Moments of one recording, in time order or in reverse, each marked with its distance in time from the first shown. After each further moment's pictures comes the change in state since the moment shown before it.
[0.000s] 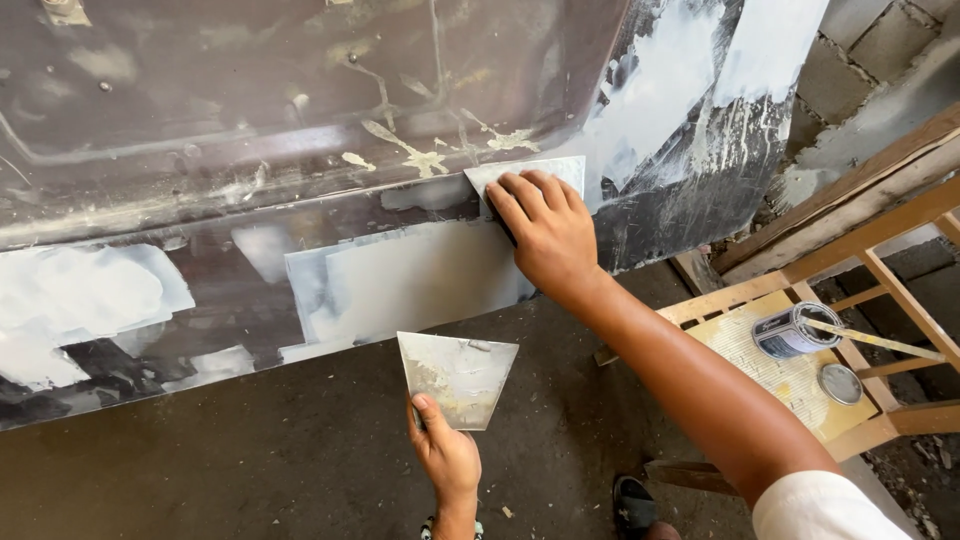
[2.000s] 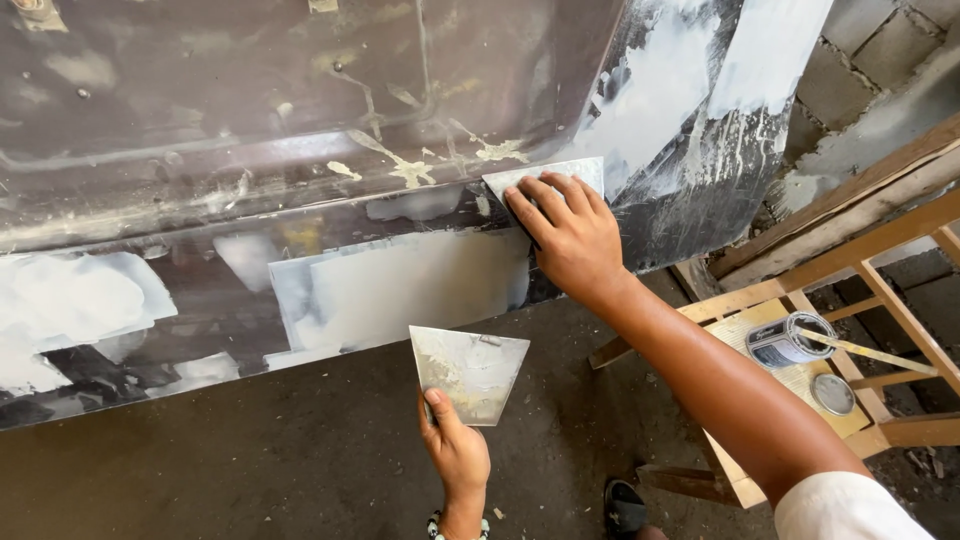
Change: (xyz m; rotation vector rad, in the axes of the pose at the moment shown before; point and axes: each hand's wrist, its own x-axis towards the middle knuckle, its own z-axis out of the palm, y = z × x) left_hand -0.008 0.002 0.038 0.147 -0.045 0.067; right_hand -0.009 0.040 -0.011 -0.016 -0.037 -0.074
